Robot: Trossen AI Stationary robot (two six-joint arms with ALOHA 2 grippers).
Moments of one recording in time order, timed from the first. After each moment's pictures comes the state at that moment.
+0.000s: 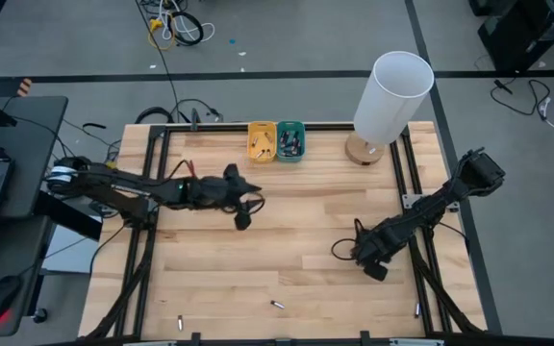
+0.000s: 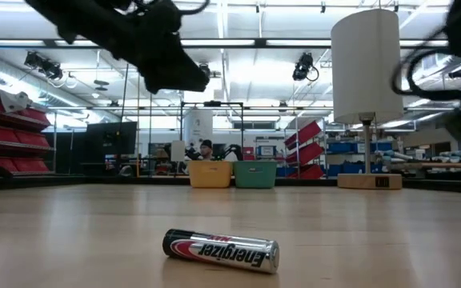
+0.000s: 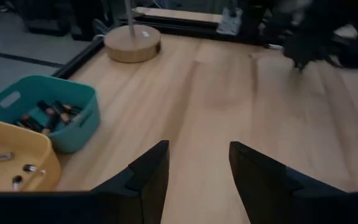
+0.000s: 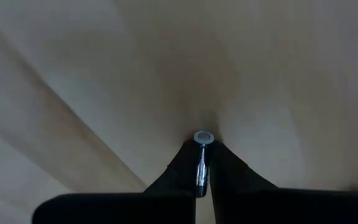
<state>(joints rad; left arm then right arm) -0.02 1.29 0.69 0.19 -0.28 -0.15 0.53 1.47 0.66 -0.87 -0.21 1.06</state>
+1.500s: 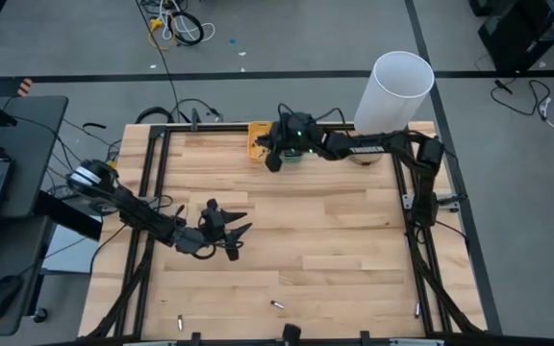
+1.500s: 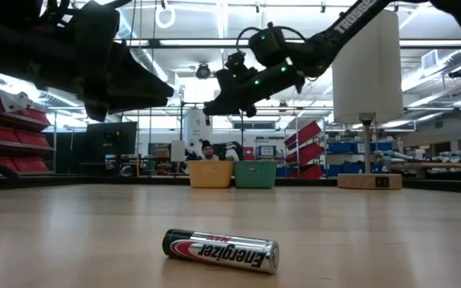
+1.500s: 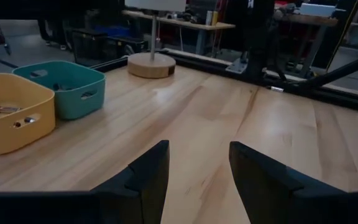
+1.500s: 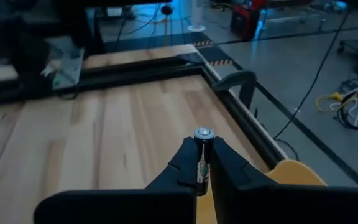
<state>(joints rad) -0.48 1.51 0.36 0.93 -0.92 -0.34 -0.42 1.92 1.25 0.34 -0.12 -0.04</state>
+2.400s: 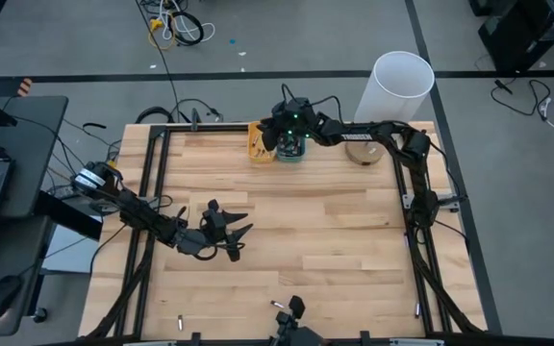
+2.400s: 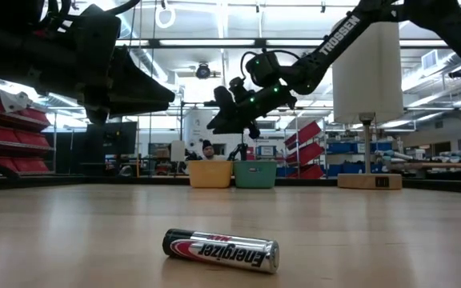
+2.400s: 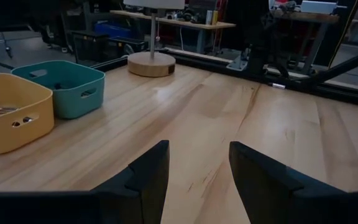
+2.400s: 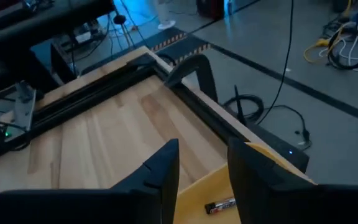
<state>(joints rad) -0.48 1.56 0.36 0.98 -0.92 -0.32 -0.56 2.07 1.39 0.32 -0.16 0.24</state>
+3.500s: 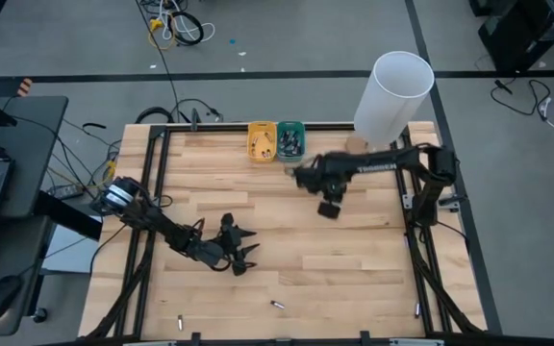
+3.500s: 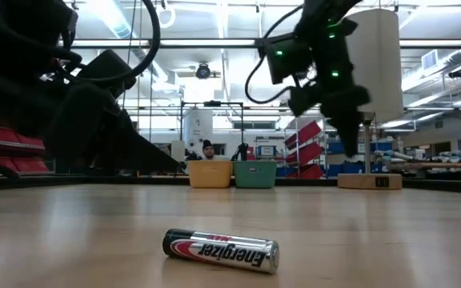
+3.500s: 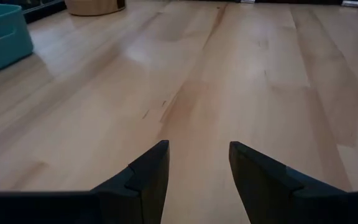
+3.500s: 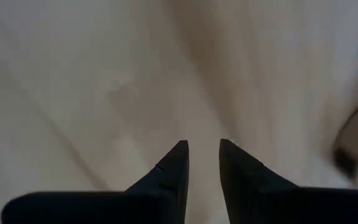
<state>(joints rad) -0.48 1.84 0.44 0.95 -0.73 -0.33 -0.18 1.81 1.32 -1.22 0.12 0.21</state>
